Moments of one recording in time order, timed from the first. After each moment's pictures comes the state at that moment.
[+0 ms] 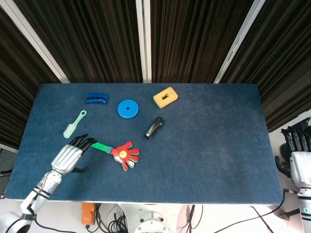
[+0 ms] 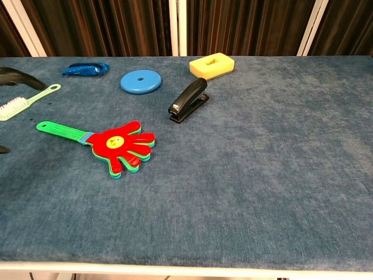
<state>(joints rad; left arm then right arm) -0.41 -1.31 -0.03 -1.45 1.67 1.15 -0.12 0.07 -1.06 0.12 -1.65 -1.44 1.50 -0.07</state>
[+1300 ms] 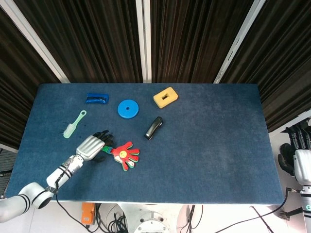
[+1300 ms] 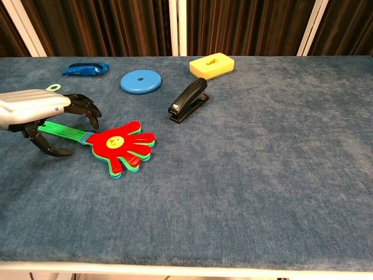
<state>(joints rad) -0.66 -1.53 0.02 -1.10 1.63 0.94 -0.21 0.08 -1.06 0.13 -1.63 -1.39 1.48 -0.06</state>
